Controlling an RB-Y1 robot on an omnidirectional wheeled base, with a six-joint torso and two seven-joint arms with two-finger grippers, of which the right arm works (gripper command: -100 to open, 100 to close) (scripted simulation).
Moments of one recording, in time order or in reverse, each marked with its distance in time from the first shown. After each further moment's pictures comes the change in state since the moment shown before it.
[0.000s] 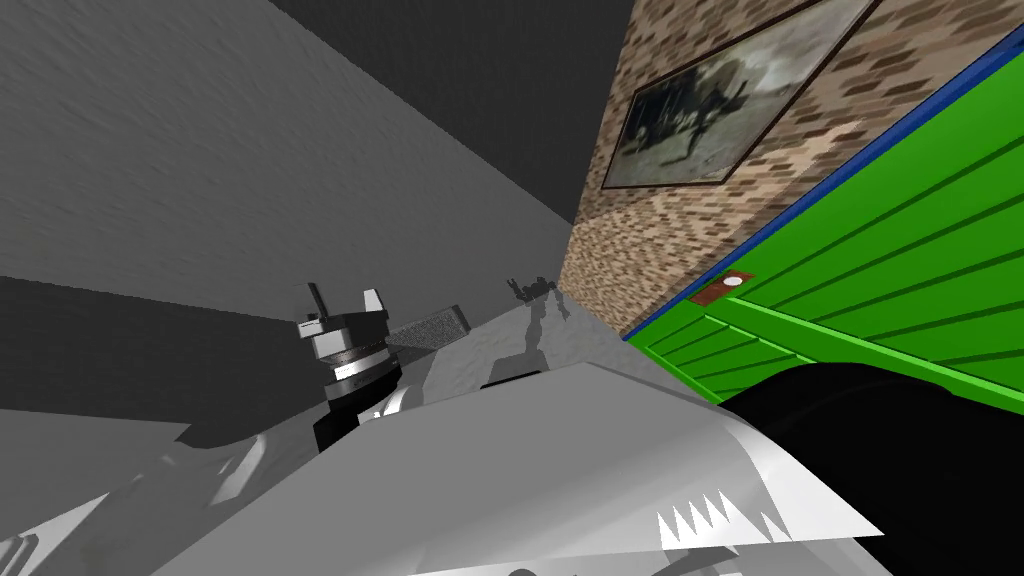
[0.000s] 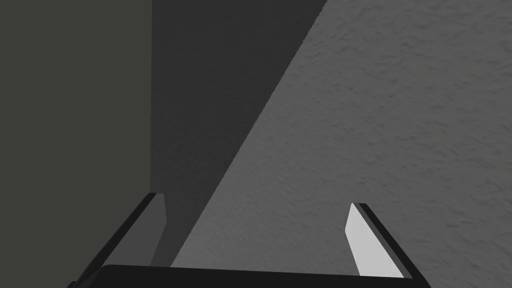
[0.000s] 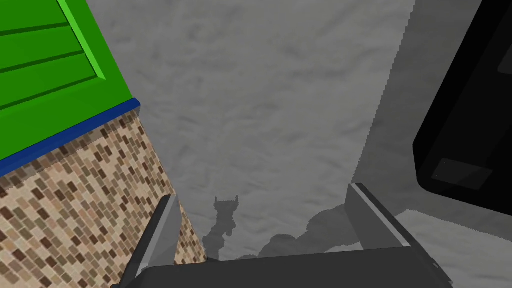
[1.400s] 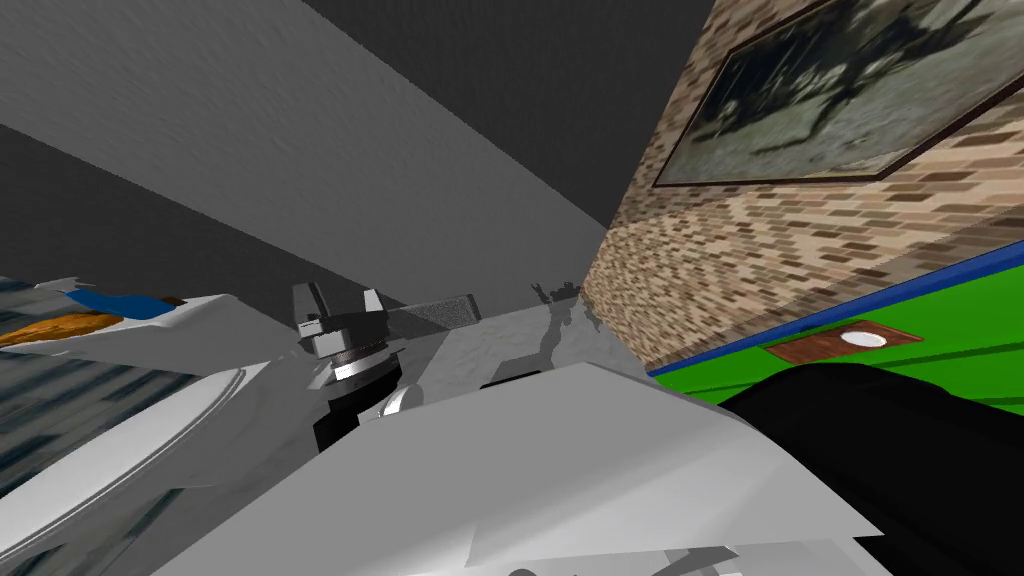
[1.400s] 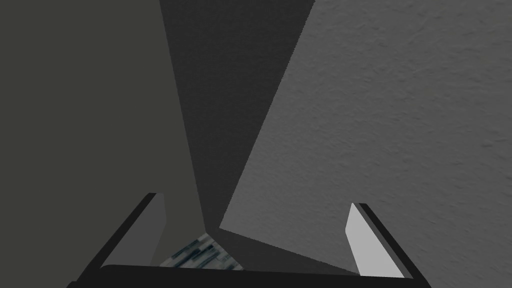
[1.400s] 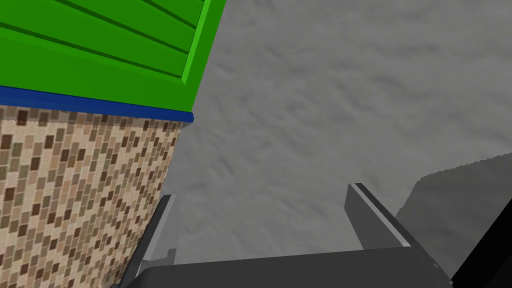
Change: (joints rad) arm 0.011 -0.089 0.051 0.187 0.038 0.182 0.222
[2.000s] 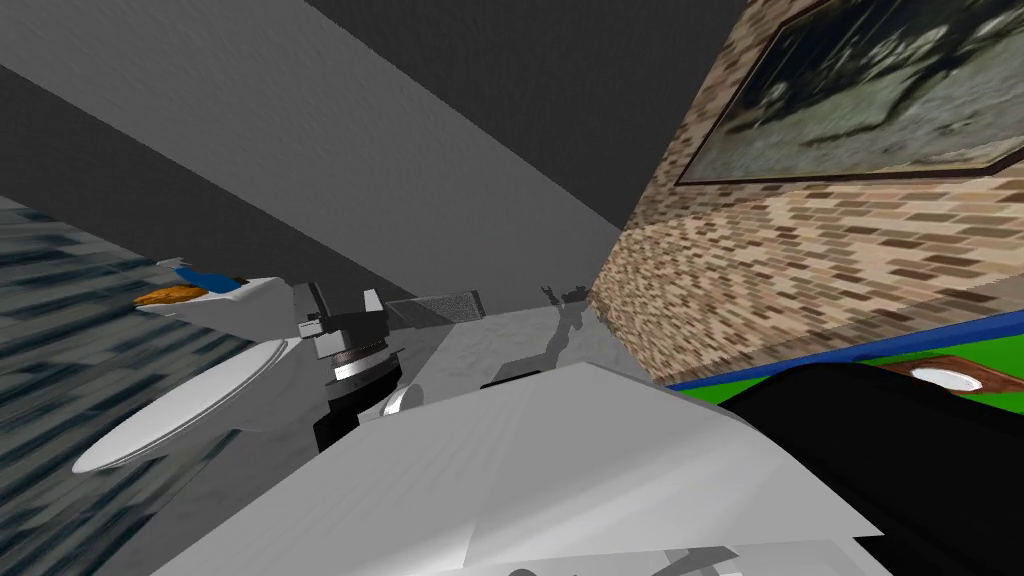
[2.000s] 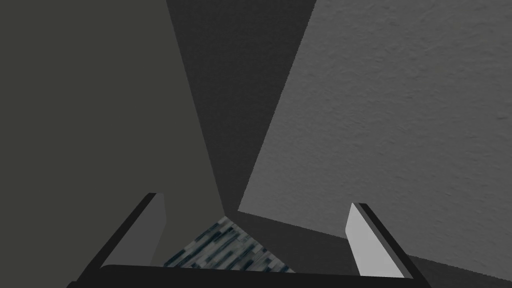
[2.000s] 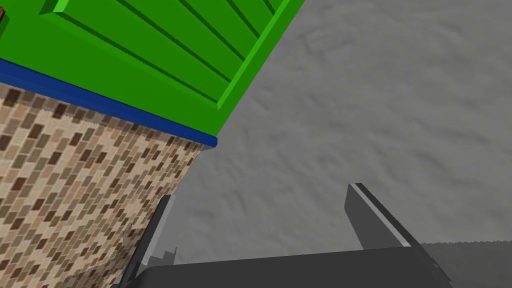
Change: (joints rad) arm -0.010 -0.038 0.017 0.115 0.020 0.044 0.083
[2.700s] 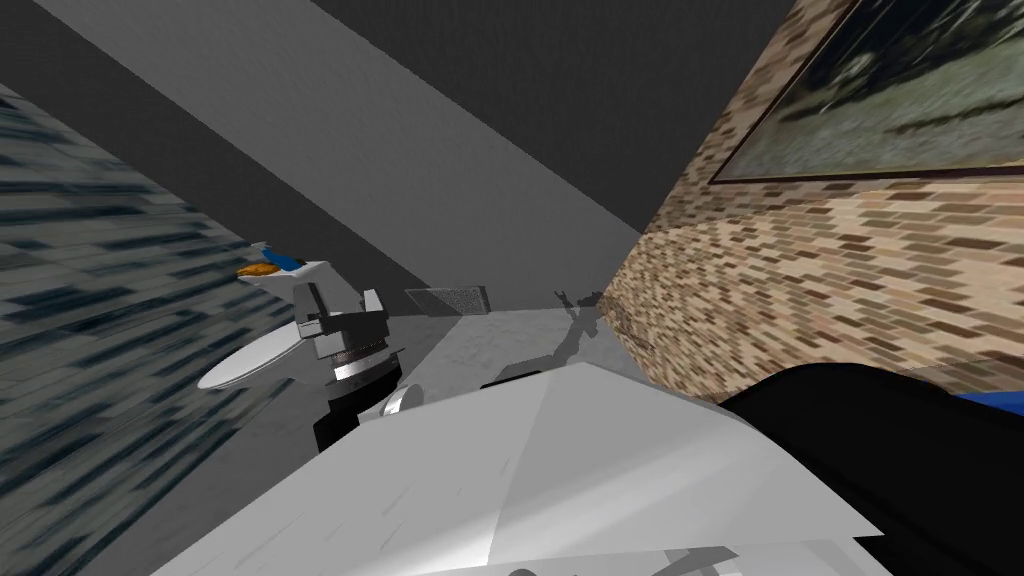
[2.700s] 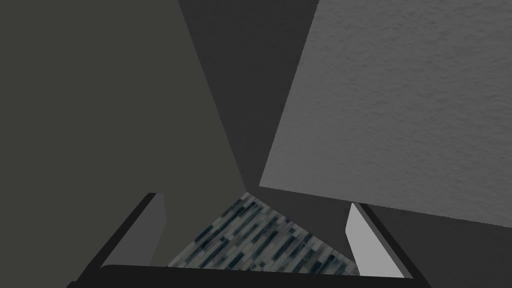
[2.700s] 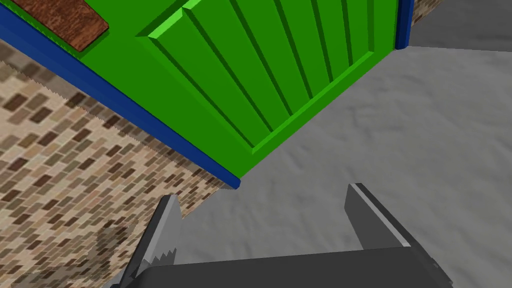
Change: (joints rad) arm 0.014 -0.040 0.021 0.077 0.021 0.097 0.114
